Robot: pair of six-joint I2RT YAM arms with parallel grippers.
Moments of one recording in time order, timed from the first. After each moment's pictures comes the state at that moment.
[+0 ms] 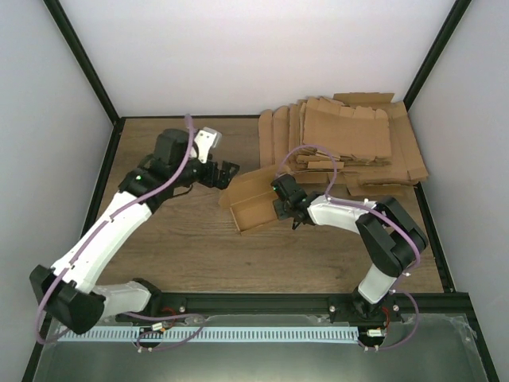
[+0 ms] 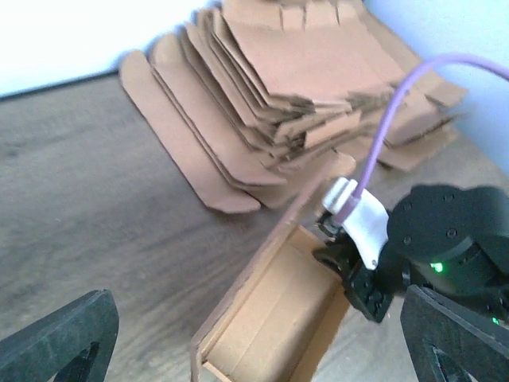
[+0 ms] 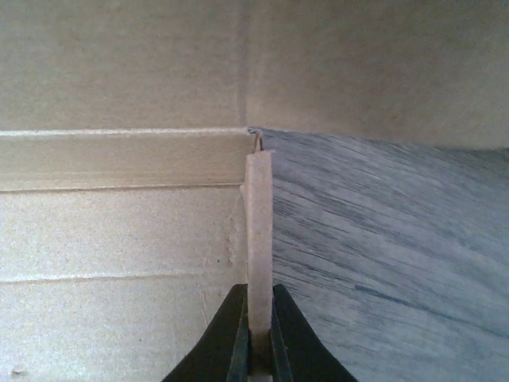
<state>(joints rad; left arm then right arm) -0.52 1.27 1.27 -0.61 0.23 -0.12 0.69 1.67 0.89 -0.20 0.27 0.20</state>
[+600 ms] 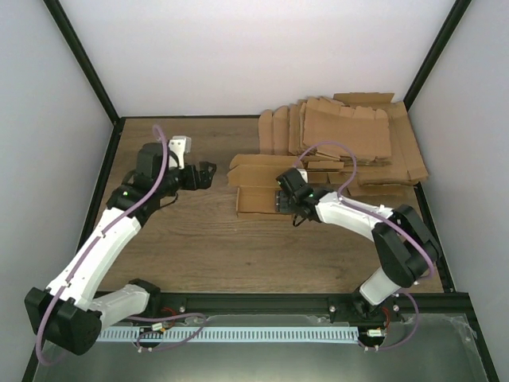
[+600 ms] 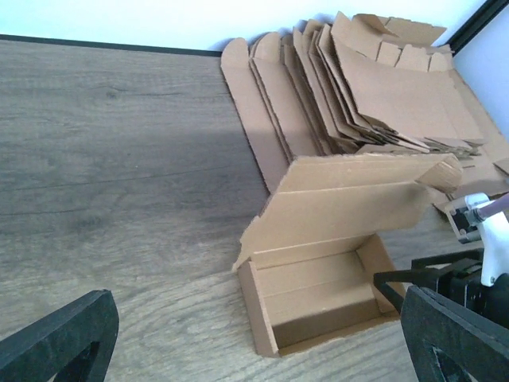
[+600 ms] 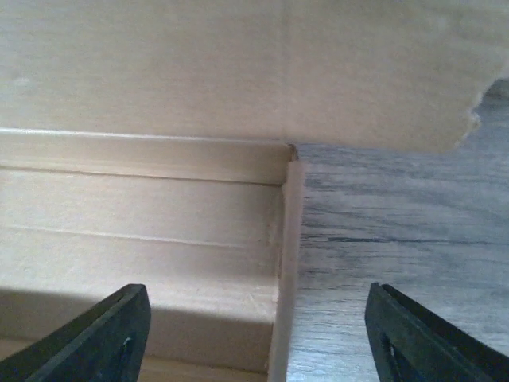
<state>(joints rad) -0.37 1.11 1.06 -0.51 0.14 -0.31 0.66 1.59 0.93 -0.36 0.28 0.59</state>
